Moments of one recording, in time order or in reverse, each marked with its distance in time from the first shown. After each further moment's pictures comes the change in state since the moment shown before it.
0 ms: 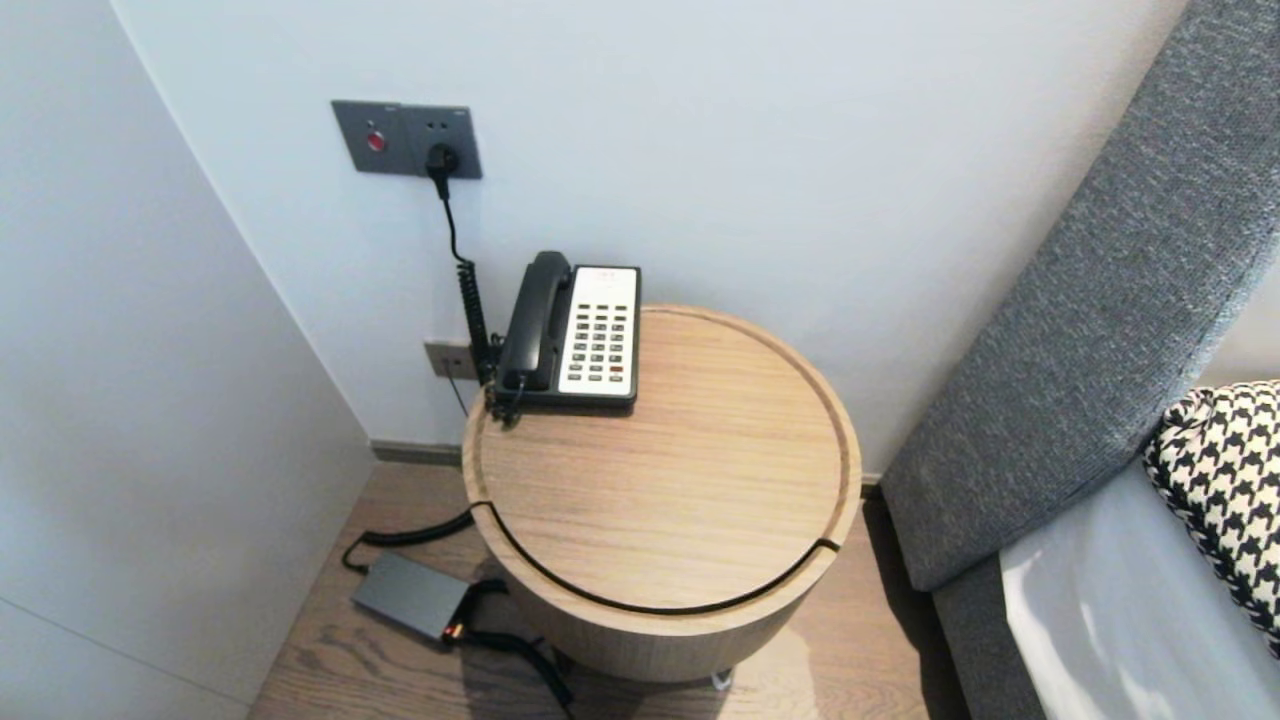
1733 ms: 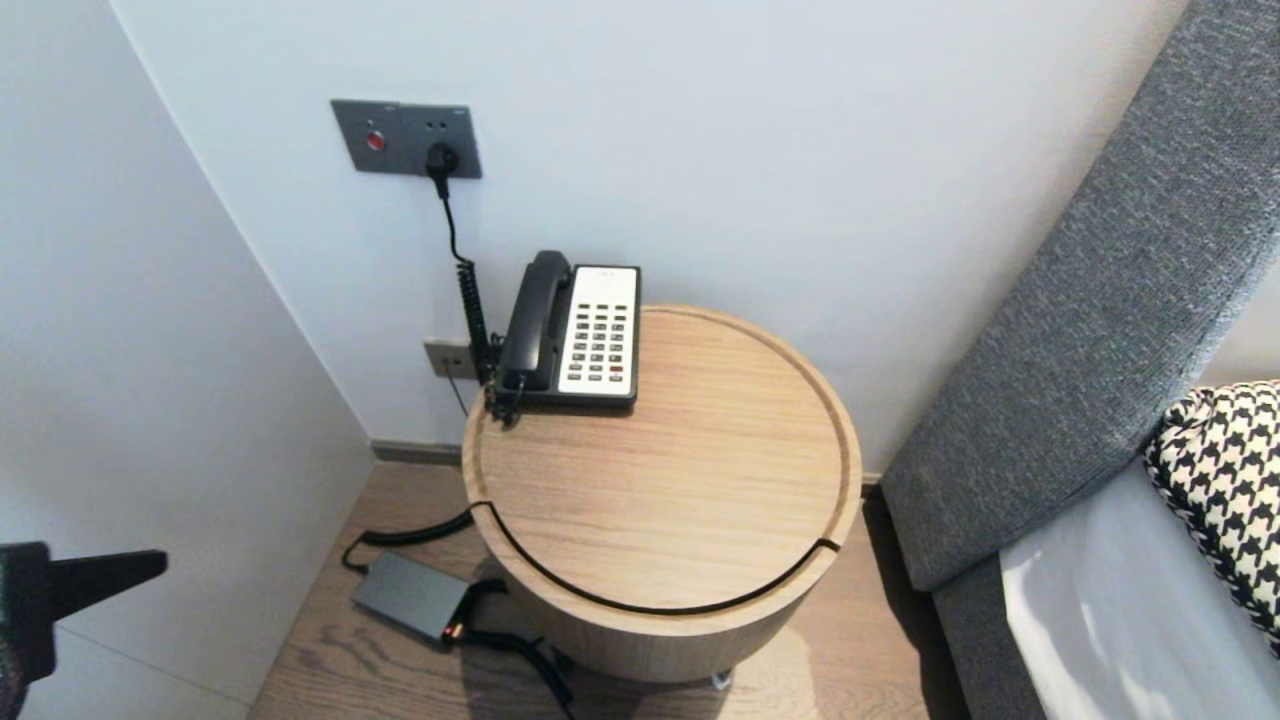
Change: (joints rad) left arm -0.288 0.986 -0.857 0.527 -0.007 -0.290; right arm 0.000 0.000 0.000 0.000 0.000 0.000
